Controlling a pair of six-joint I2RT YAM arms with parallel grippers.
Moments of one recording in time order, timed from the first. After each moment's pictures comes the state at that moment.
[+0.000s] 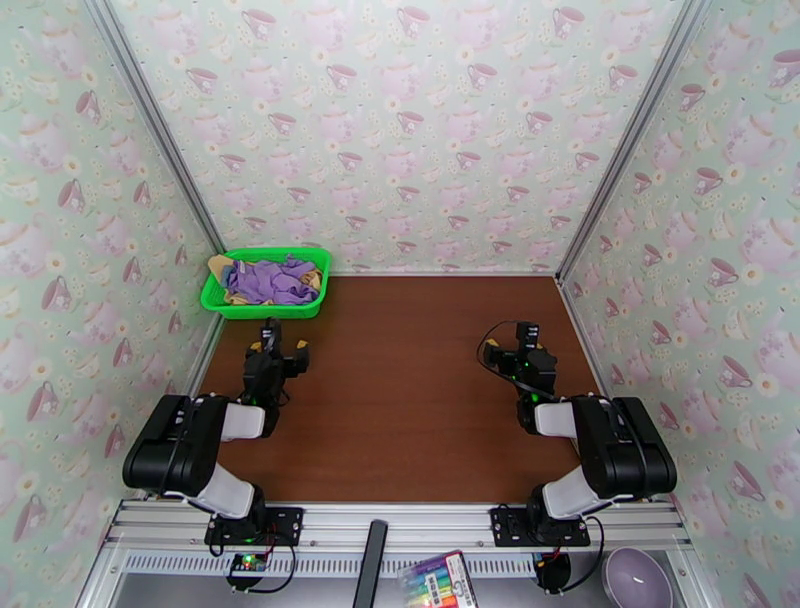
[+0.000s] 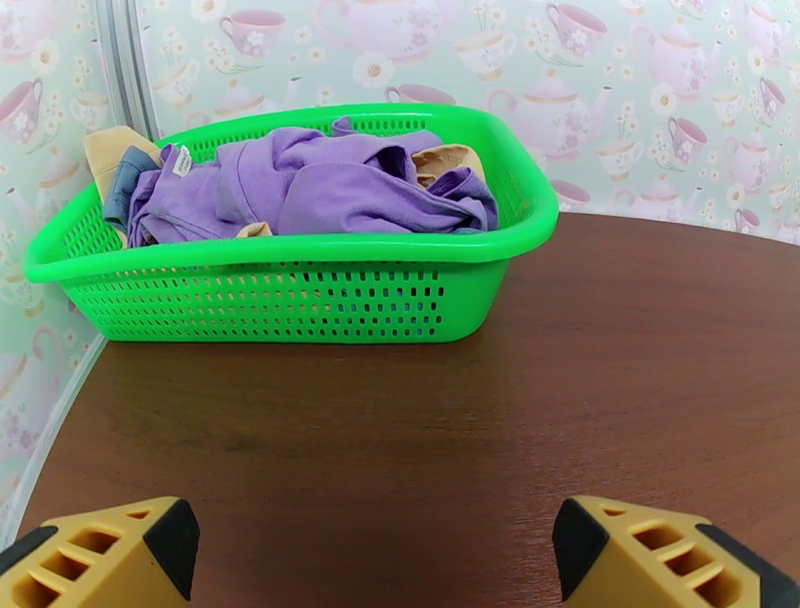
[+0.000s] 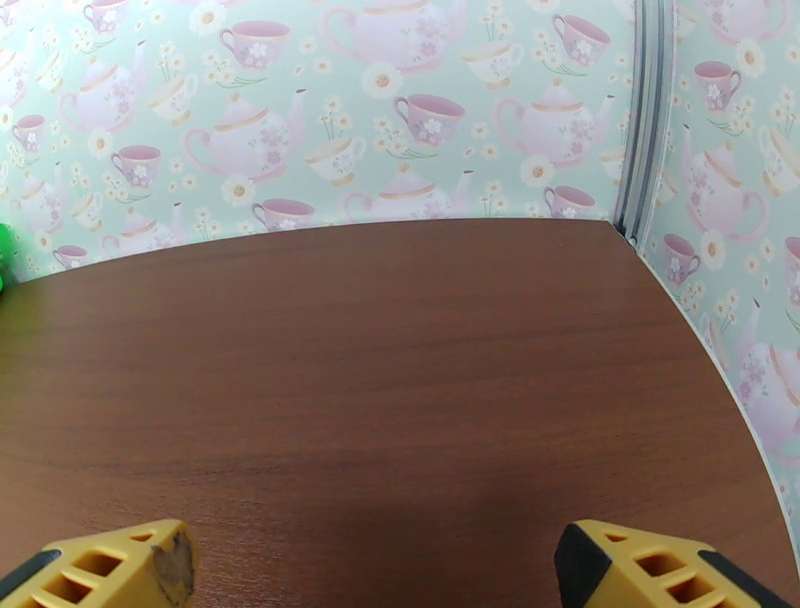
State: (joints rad) left arm -0.05 1.57 0.36 0.96 -0.13 0.01; right arm 0.03 1.55 0.39 0.89 0.02 0.04
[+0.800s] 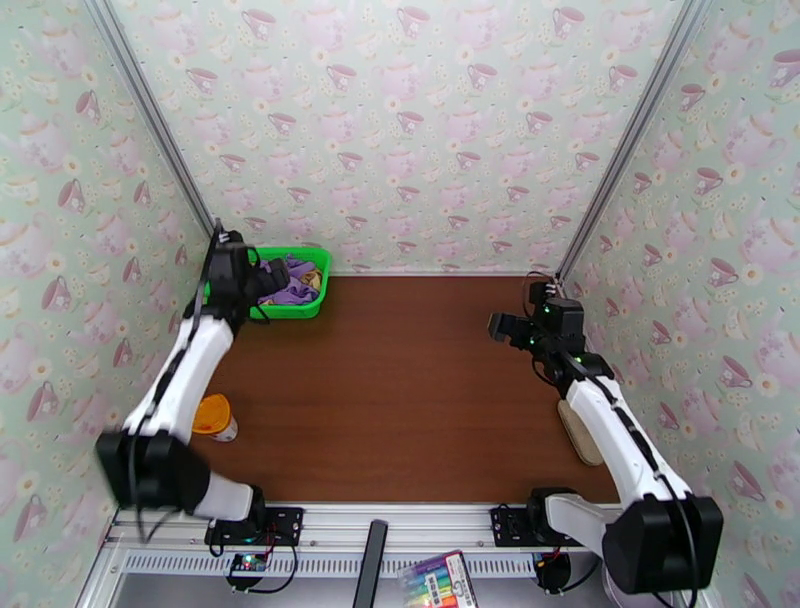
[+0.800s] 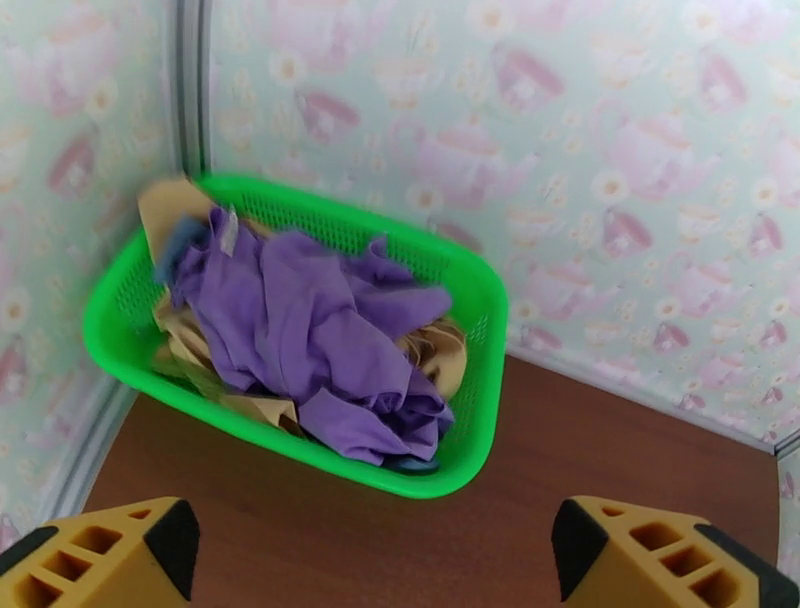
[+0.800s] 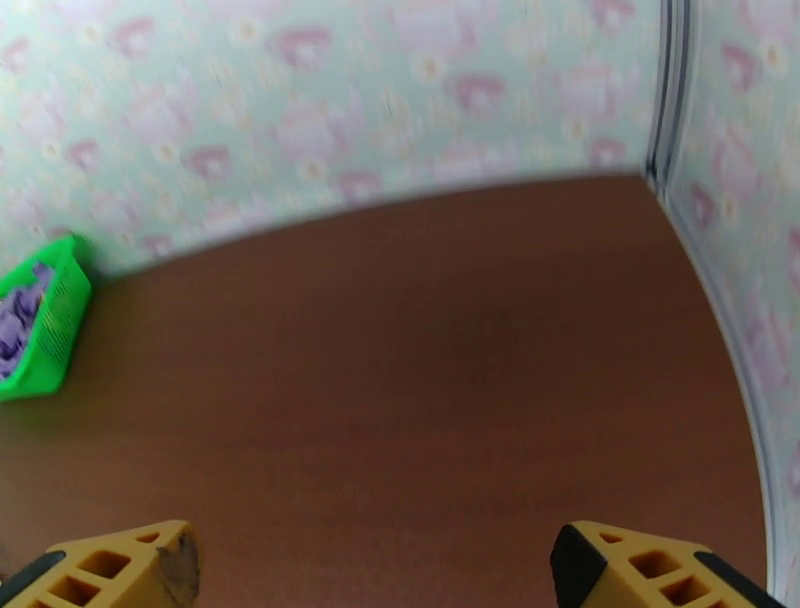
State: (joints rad) left arm 0.02 1.65 1.61 -0.57 -0.09 -0.35; right arm 0.05 1.20 0.98 -0.43 -0.10 0.21
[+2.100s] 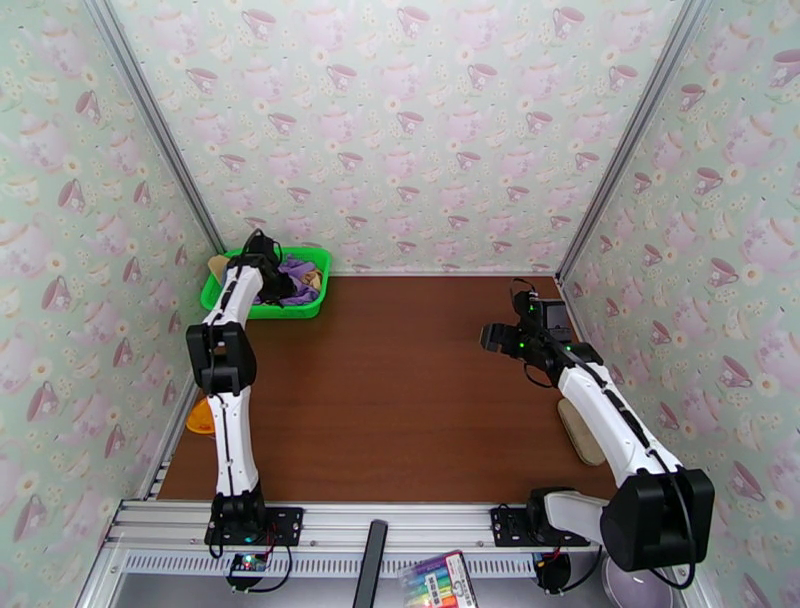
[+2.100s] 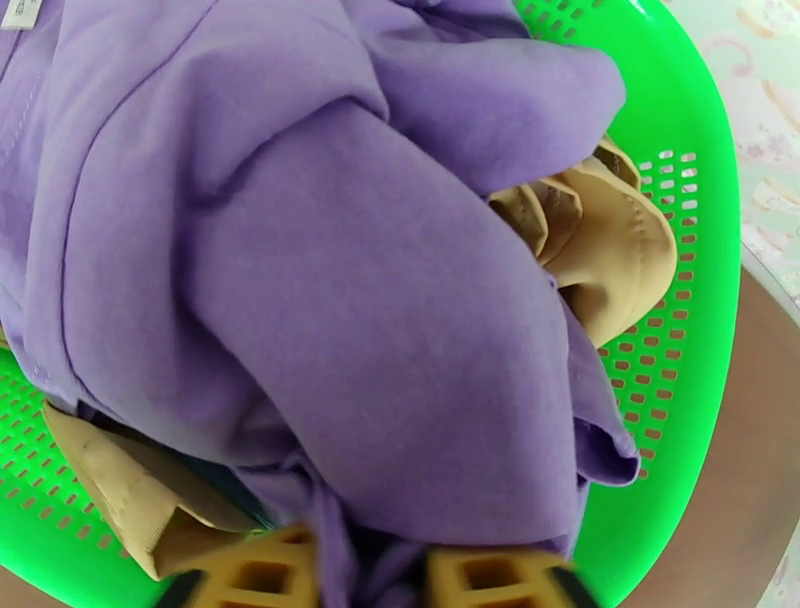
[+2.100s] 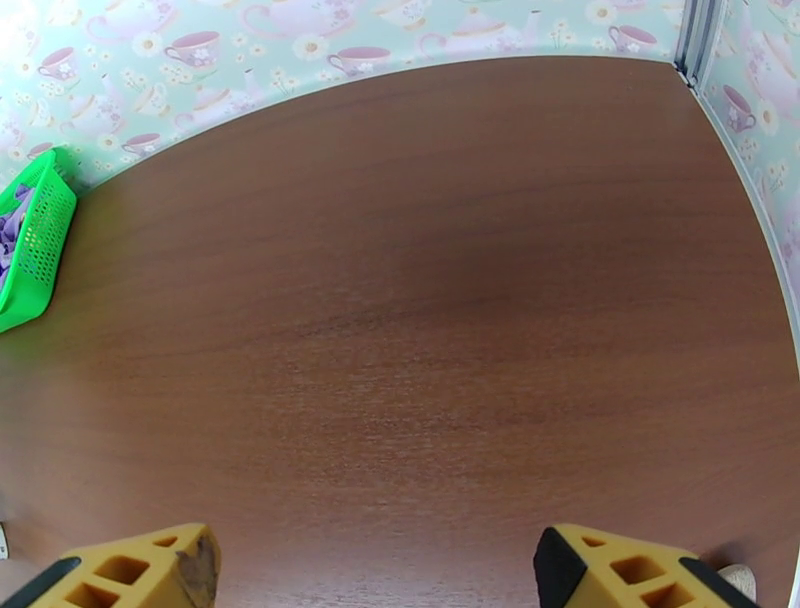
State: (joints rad) left arm 0.08 2.36 2.26 -0.96 0.09 -0.29; right arm 0.09 1.25 1.02 -0.55 -0.12 0.22
